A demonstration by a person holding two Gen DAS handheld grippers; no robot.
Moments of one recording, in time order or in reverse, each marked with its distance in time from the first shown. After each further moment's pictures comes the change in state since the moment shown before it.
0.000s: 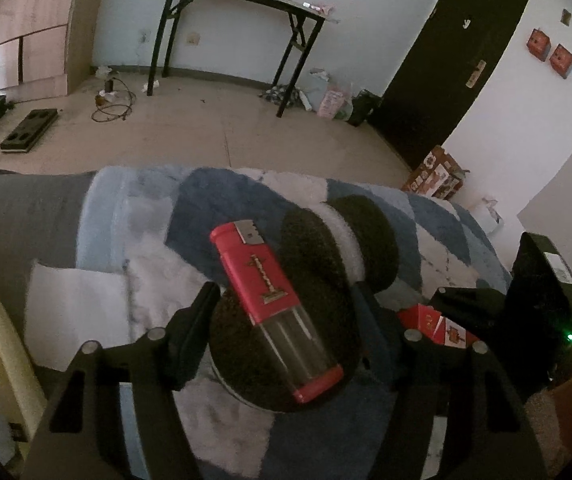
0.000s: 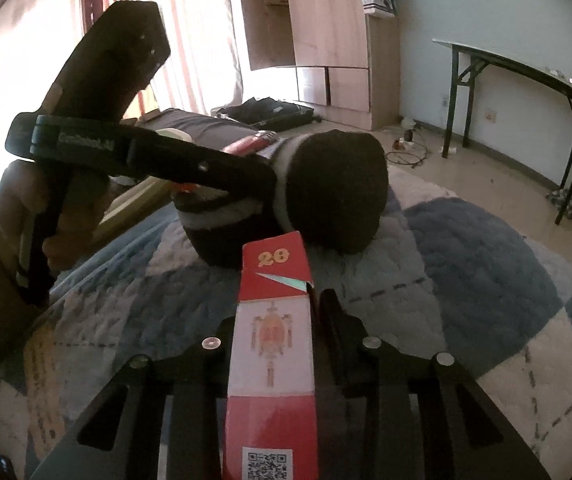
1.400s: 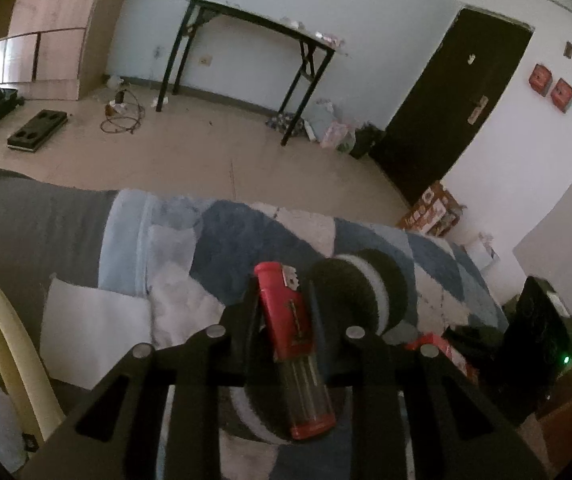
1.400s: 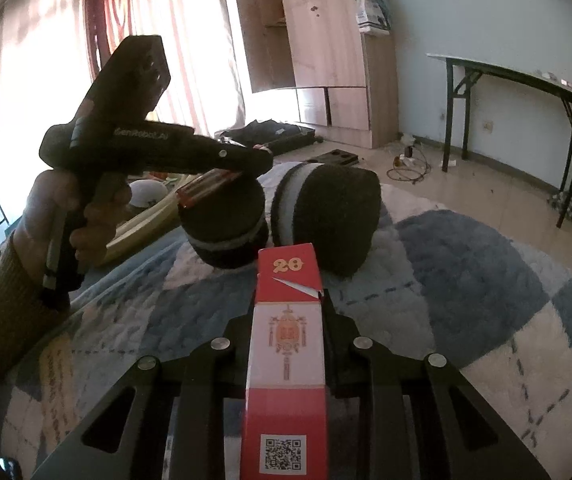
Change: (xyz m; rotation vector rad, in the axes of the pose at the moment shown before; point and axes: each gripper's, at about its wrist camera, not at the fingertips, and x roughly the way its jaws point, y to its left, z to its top) left arm -0.008 0.015 0.007 -0.049 -0.080 -0.020; right arm -0.020 -0.003 -0.014 0.026 -0.079 0.022
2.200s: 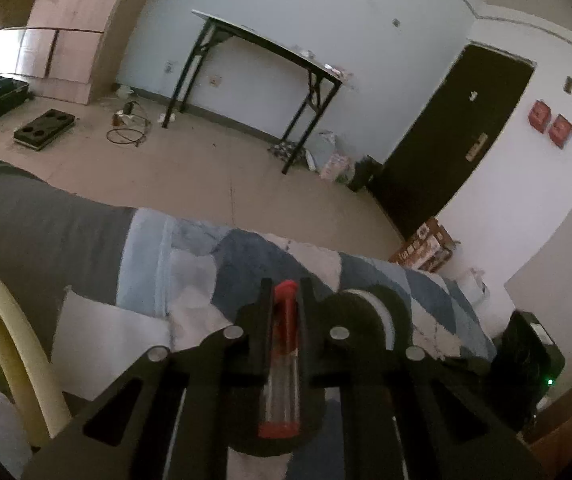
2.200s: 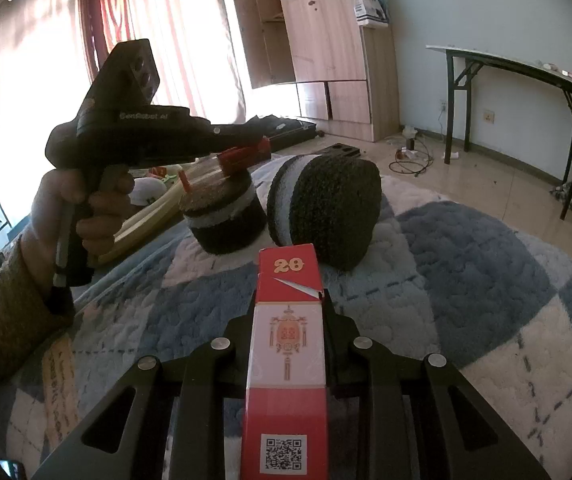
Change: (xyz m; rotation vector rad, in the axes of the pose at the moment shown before) left arm -0.014 0.018 0.002 -0.079 -0.128 -0.027; right arm 0.003 -0.001 0.004 0.011 0.020 0.011
